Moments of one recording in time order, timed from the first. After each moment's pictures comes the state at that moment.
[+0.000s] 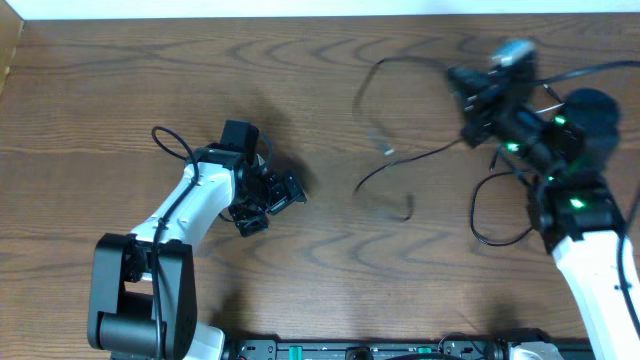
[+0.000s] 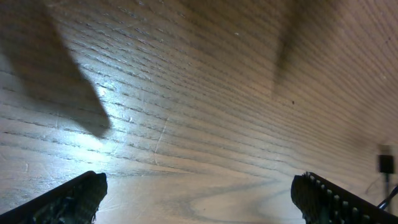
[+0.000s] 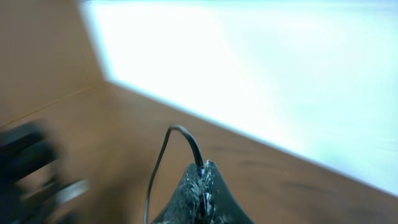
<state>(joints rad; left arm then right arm) -0.16 1.67 0.96 -0.78 0.41 -0.66 0.08 1.15 0.97 0.07 -0.52 0.02</state>
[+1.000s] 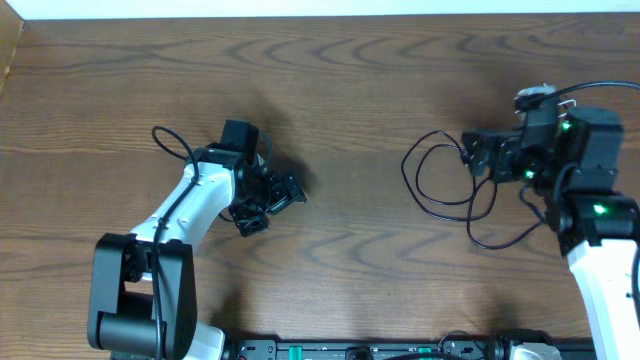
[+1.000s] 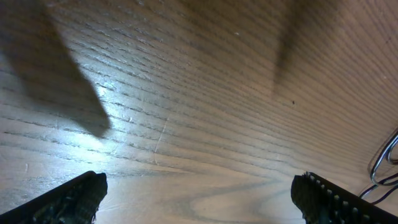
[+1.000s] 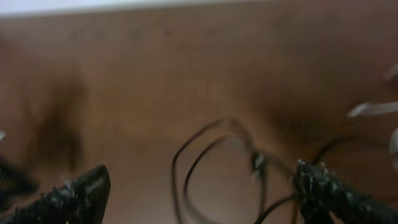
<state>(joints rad) -0.16 1.67 0.96 -0.78 0.41 -0.66 -0.02 1.14 0.97 -0.55 -0.35 0.06</state>
